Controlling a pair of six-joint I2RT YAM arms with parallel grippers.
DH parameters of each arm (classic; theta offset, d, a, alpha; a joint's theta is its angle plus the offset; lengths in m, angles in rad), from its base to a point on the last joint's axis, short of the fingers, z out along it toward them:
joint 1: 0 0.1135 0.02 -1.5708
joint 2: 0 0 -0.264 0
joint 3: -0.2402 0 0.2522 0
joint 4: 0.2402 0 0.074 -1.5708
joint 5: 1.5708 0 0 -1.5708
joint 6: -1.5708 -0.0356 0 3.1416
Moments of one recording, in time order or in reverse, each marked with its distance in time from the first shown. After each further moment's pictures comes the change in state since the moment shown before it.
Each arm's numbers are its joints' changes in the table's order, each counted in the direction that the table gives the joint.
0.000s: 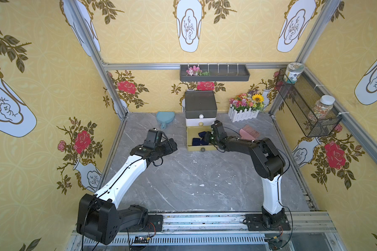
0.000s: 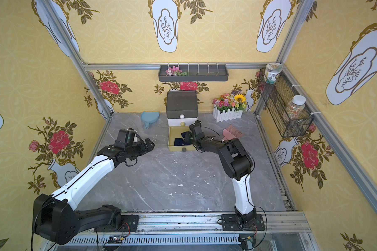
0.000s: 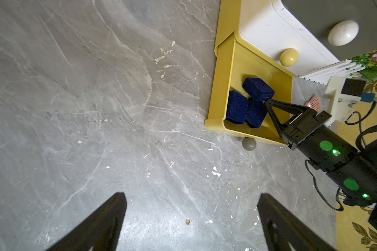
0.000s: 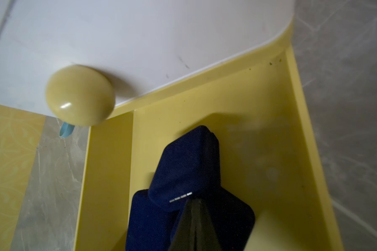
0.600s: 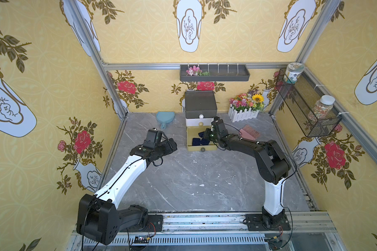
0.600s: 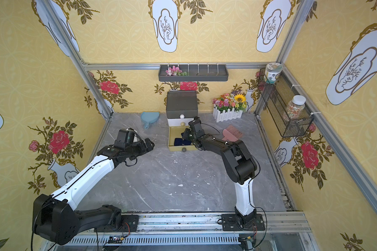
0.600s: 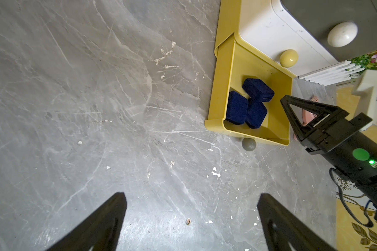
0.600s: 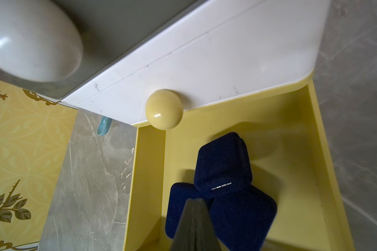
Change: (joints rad) left arm 0.002 -0.001 0.000 0.000 0.000 0.000; right arm 0.022 -0.079 -0.011 0.040 -0.013 0.004
